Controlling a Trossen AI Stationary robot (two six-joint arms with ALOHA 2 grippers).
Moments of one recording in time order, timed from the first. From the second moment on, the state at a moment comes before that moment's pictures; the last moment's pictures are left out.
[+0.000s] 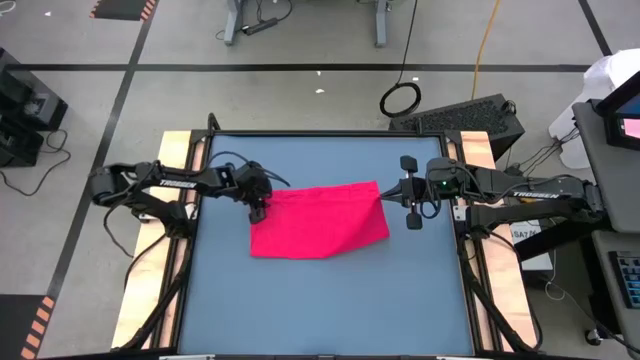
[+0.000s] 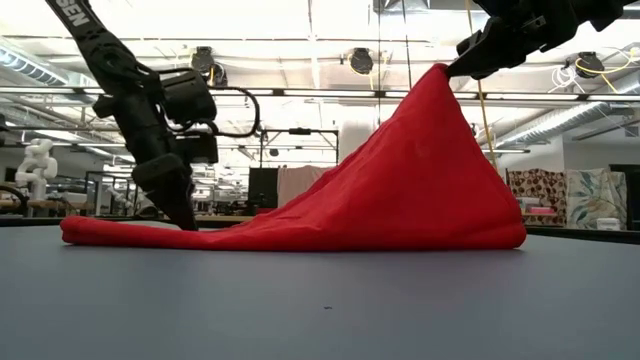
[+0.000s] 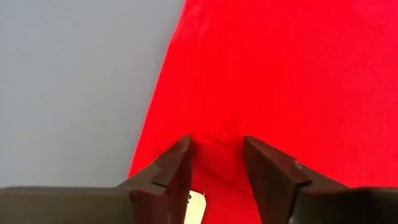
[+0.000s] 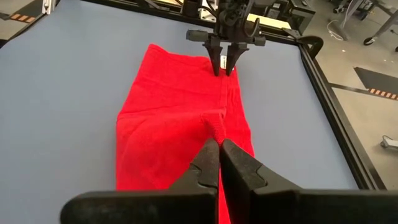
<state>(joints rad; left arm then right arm) 0.43 1.37 0.48 -0.18 0.12 0.09 -0.14 0.84 0.69 -0.32 -0.08 -0.25</state>
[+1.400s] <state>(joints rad) 0.32 1.27 0.48 -0.14 0.03 -0.05 -0.14 0.97 0.69 -0.34 -0.08 -0.25</state>
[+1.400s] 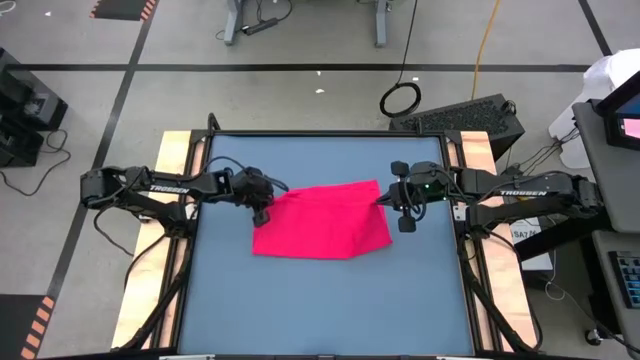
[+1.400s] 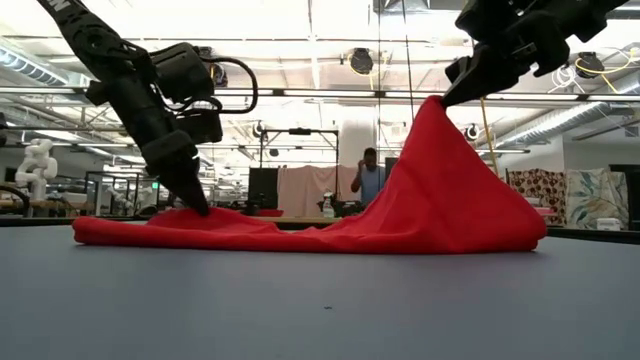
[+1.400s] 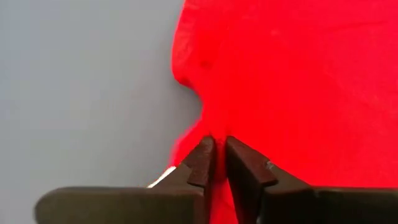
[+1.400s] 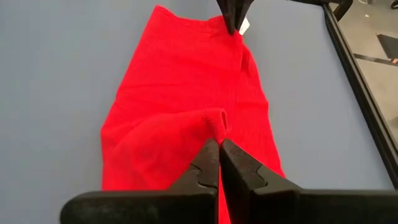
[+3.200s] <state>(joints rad) 0.16 1.26 0.49 -0.11 -0.24 0.03 -0.14 0.97 0.69 -0.32 -0.13 -0.19</state>
